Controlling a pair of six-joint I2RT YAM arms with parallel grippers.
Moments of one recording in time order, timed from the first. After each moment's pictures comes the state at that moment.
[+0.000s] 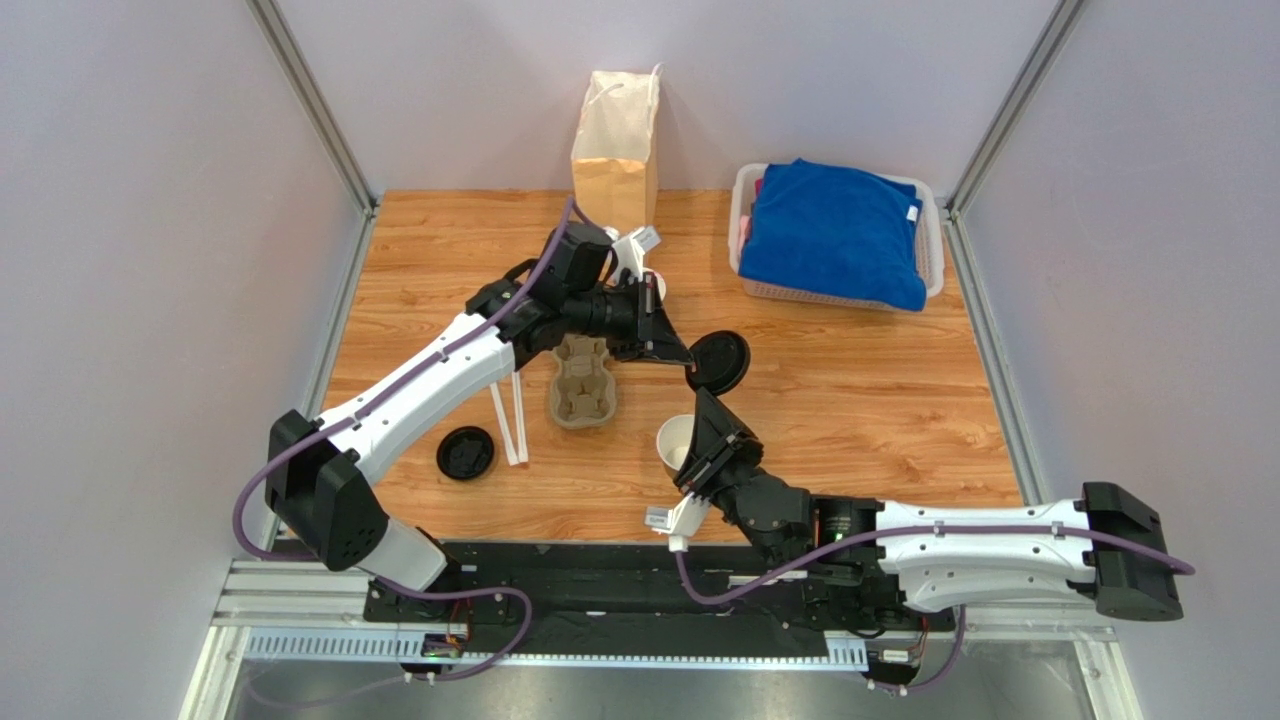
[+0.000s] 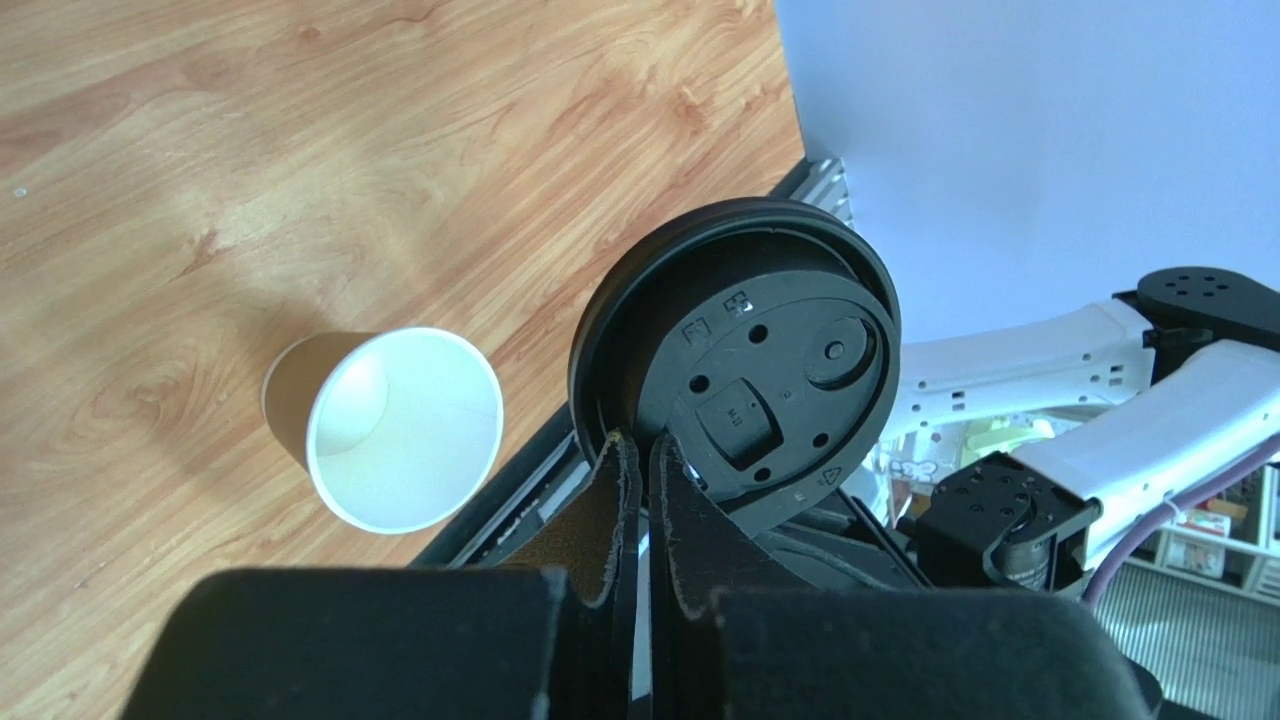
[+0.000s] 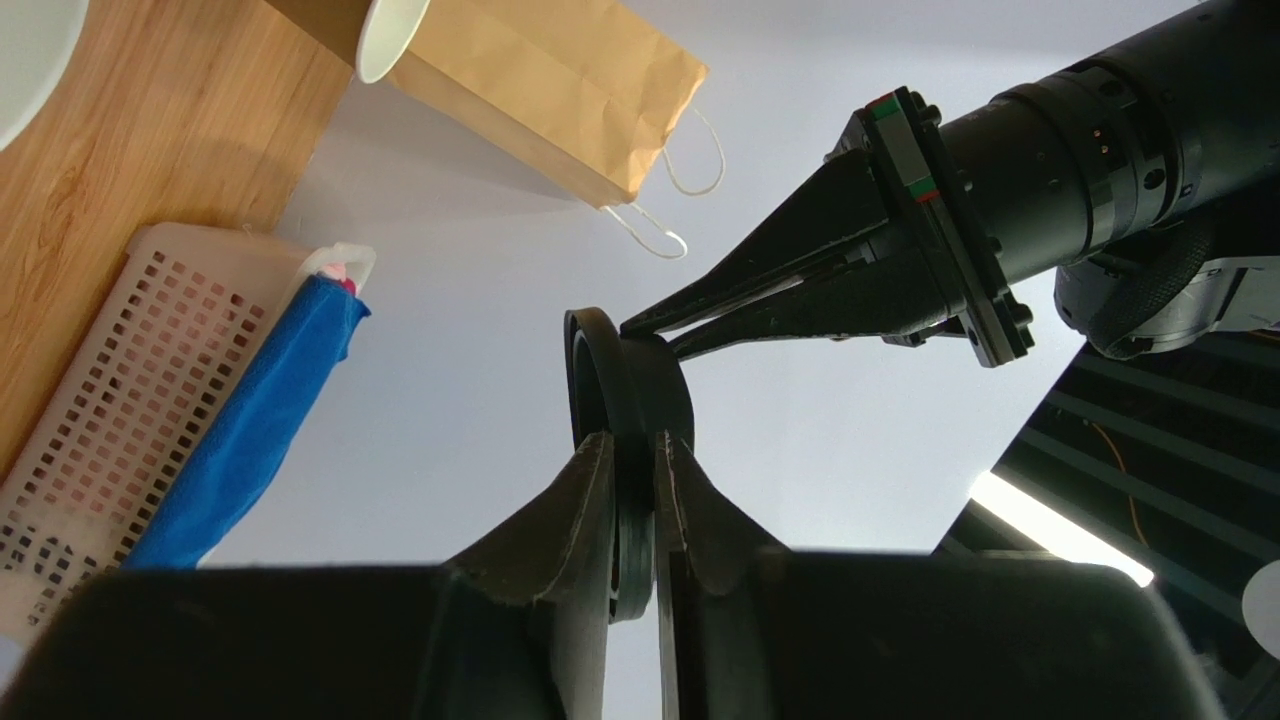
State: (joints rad) left arm -0.68 1.50 1.37 -0.50 0.55 -0.73; right arm 1.42 0.94 0.48 0.24 0.84 -1.94
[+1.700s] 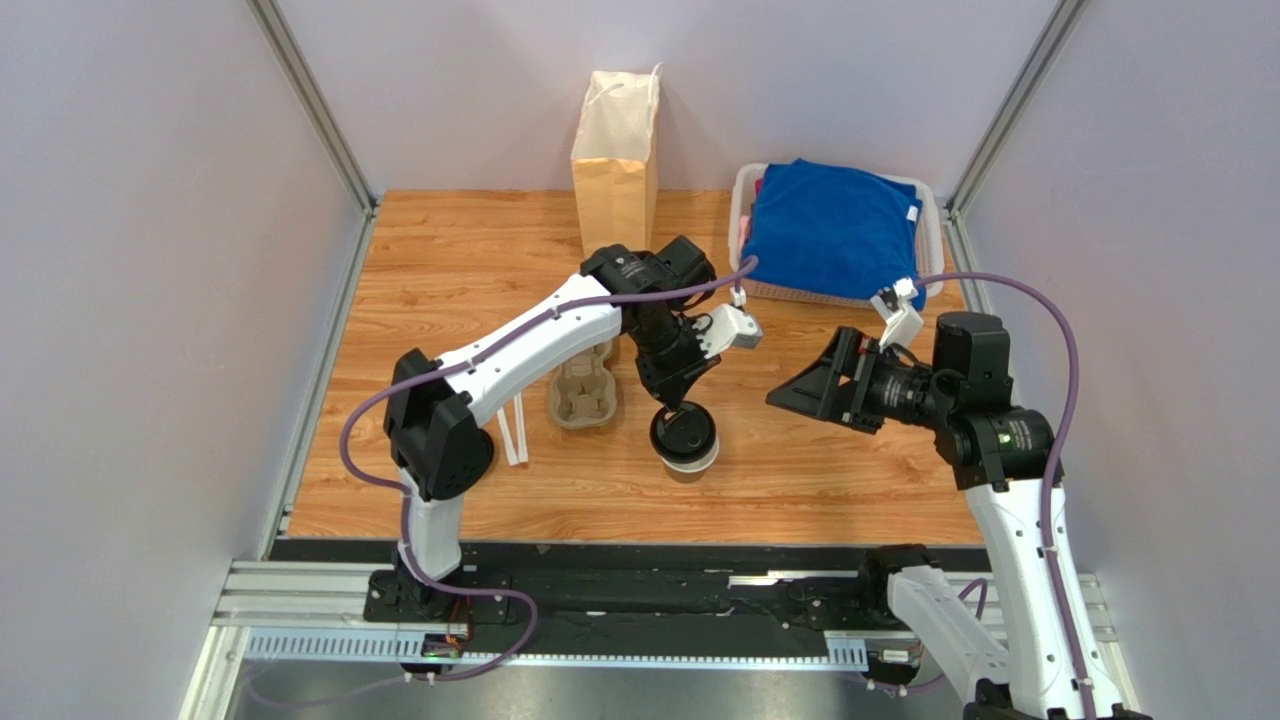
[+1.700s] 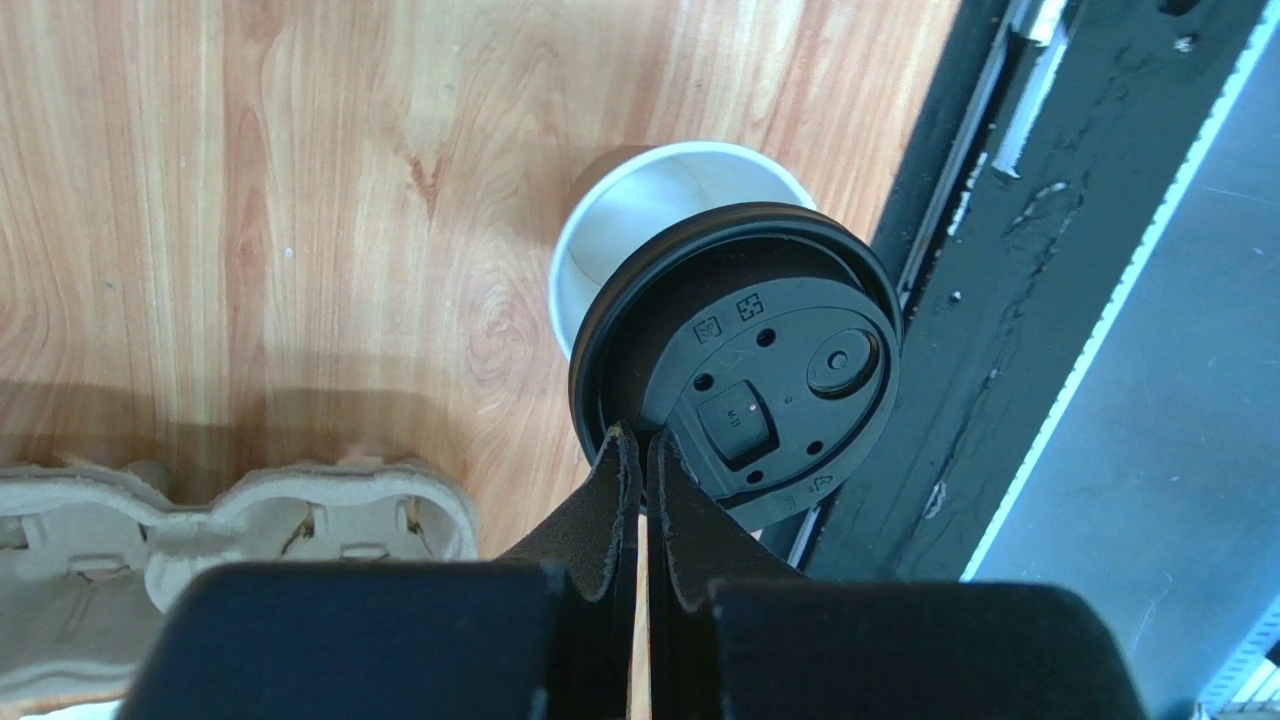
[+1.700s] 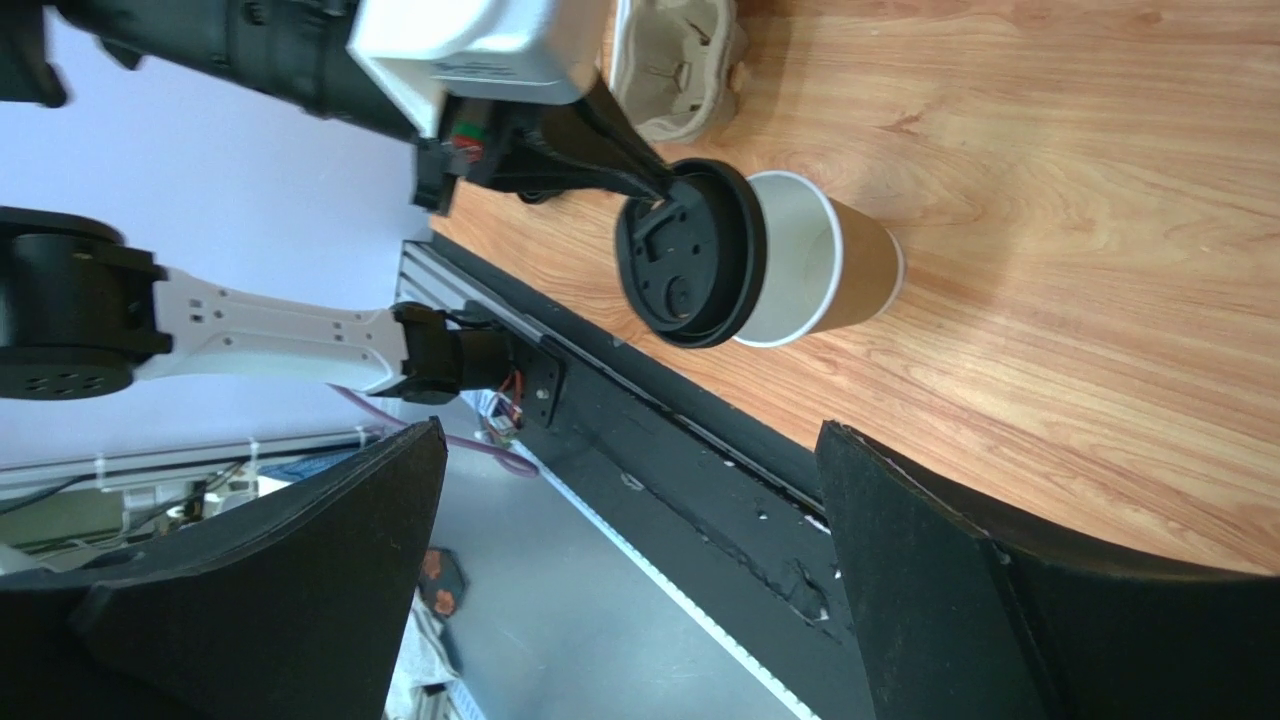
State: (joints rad) left arm -0.84 1.92 1.88 -1.21 0.40 0.38; right arm 0.10 0.79 1.02 -0.87 -0.74 0.50
